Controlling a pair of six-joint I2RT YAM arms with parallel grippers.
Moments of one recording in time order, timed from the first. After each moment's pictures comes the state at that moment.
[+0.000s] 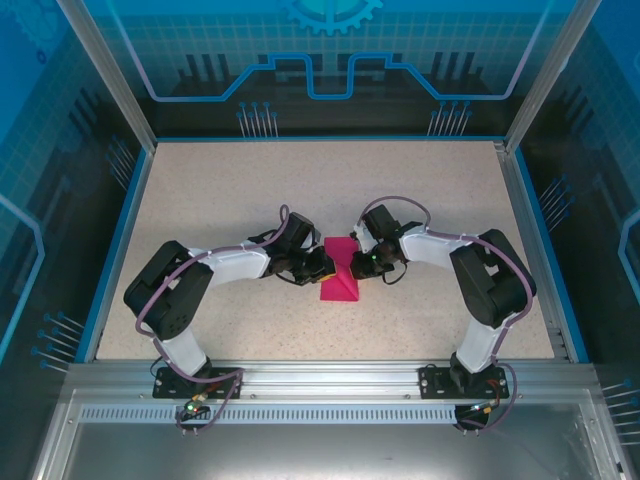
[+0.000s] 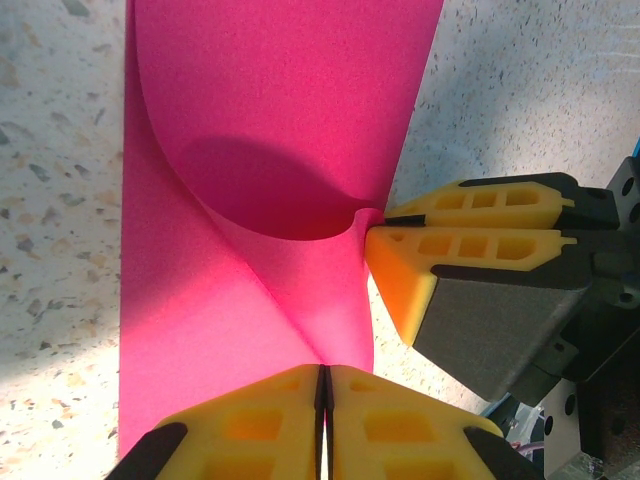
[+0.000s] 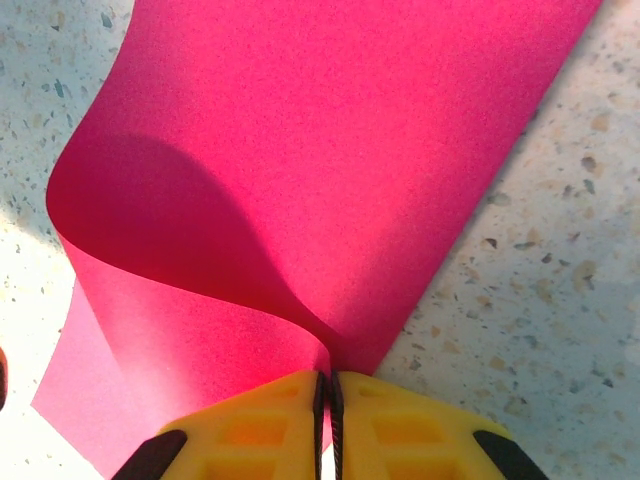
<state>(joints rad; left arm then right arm) -0.60 1.72 0.90 -0.12 0.48 -1.01 0.51 1.78 0.98 -0.45 -0.34 0.24</state>
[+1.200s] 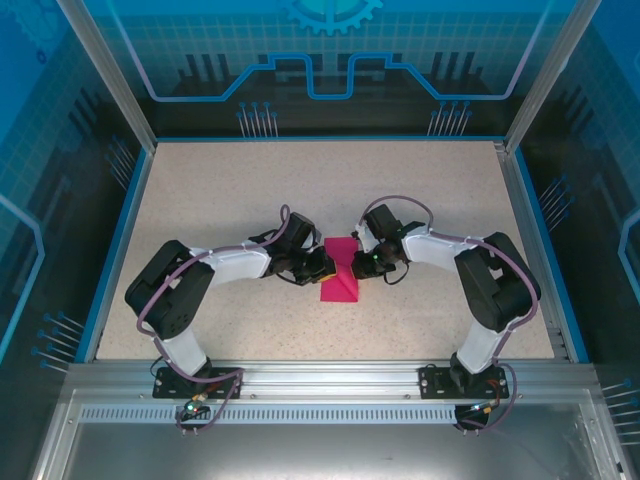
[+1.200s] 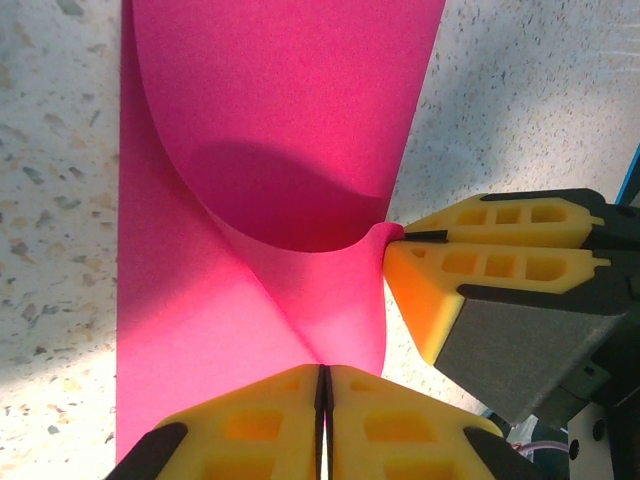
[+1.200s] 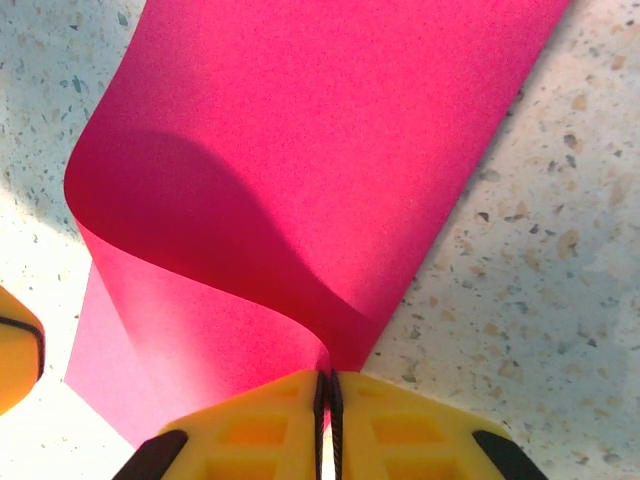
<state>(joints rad) -0.61 1.73 0.90 -0.12 0.48 -1.01 0.51 1.74 0.97 -0.47 -0.33 0.25</state>
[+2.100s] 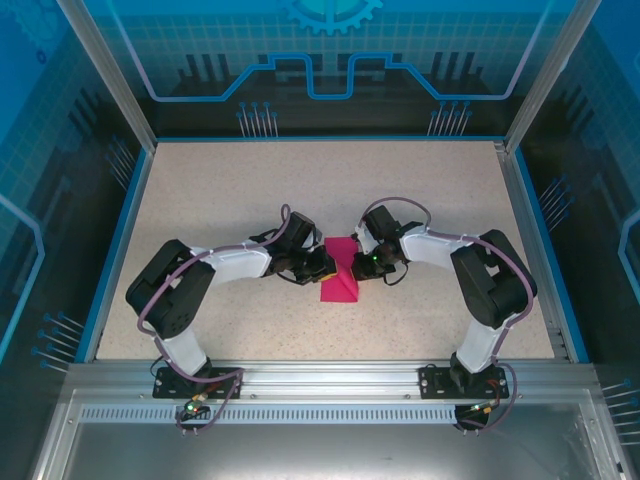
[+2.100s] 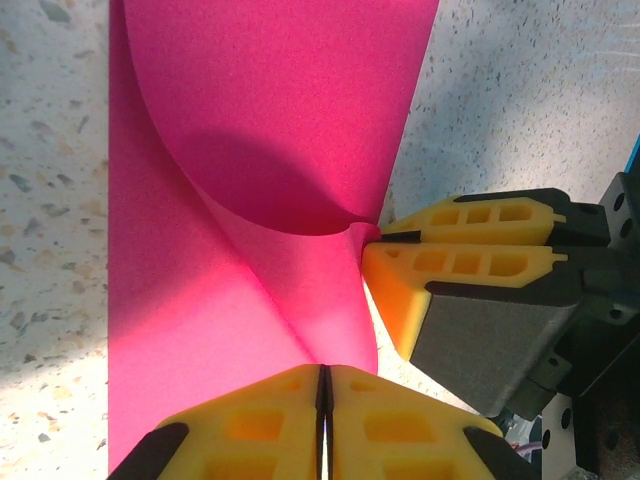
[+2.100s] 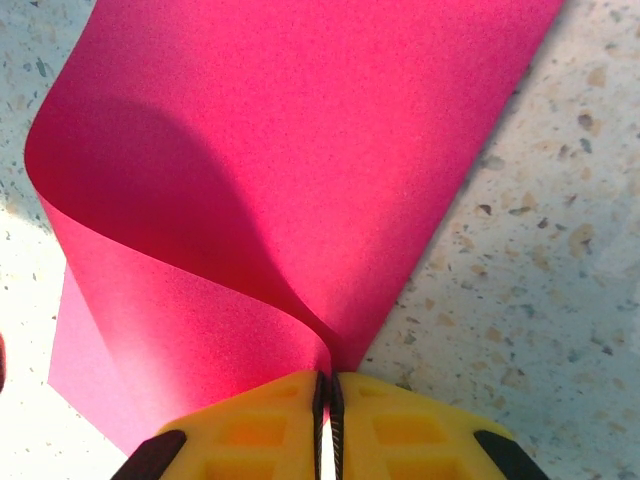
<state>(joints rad) -0.61 1.74 0.91 -0.12 0.48 -1.01 0.51 1.77 0.98 -0.48 -0.34 0.25</state>
